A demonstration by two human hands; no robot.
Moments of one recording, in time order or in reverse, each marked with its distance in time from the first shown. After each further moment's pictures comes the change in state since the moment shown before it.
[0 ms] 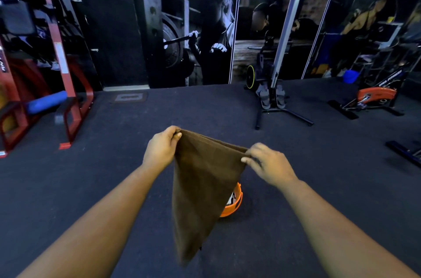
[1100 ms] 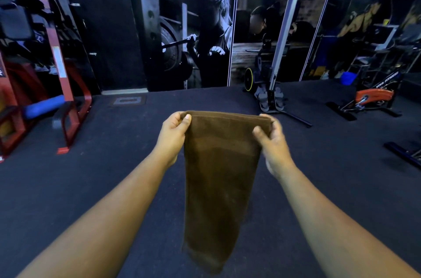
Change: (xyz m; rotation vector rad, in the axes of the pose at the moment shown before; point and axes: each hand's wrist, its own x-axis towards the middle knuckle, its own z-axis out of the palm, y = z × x) left_hand 0.014 0.062 -0.004 -0.824 -0.064 -0.102; right_hand 0.040 -0.014 -0.025 1.320 0.295 0.455
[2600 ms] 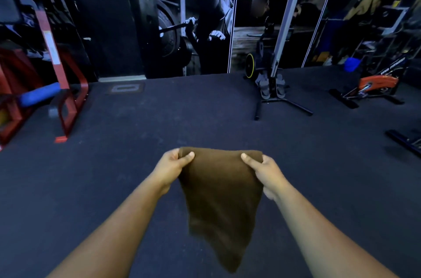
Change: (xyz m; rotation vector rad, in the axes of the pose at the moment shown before) left_hand -0.029 -0.092 -0.018 0.059 -0.175 -0.348; right_hand -0.031 0.054 0.005 -0.129 0.007 0.521
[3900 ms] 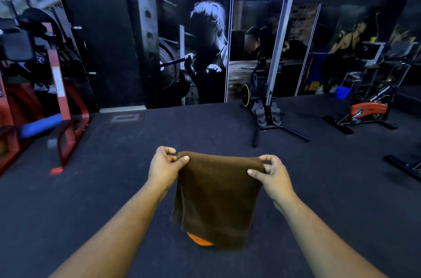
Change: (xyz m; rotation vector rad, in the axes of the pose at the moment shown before) left_hand 0.009 0.064 -0.002 0.208 0.406 0.146; right_hand -0.001 -0.034 -0.028 -0.110 0.196 -0.340
